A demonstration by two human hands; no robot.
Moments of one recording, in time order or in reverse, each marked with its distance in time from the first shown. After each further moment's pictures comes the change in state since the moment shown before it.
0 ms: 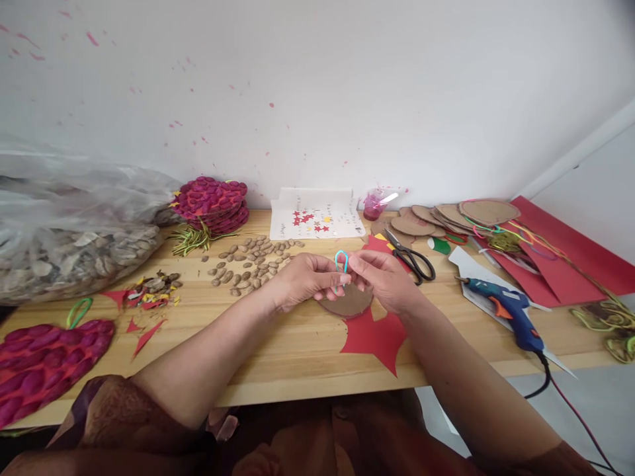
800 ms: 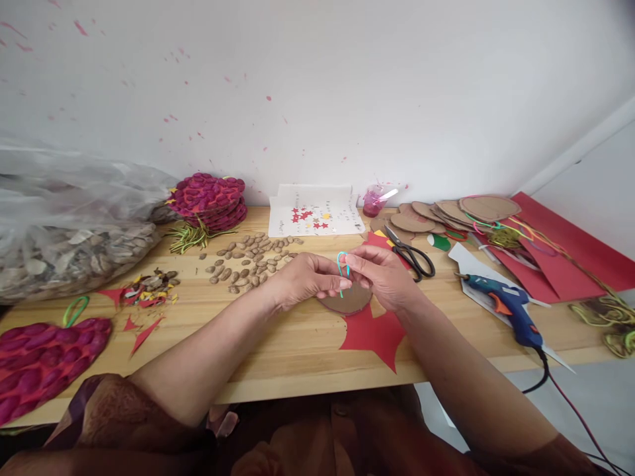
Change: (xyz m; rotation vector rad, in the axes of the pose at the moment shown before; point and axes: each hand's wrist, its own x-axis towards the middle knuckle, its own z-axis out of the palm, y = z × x) left_hand 0.003 -0.007 -0.001 0.020 -0.064 0.048; right_hand 0.000 -0.003 0.007 0.168 0.120 0.068
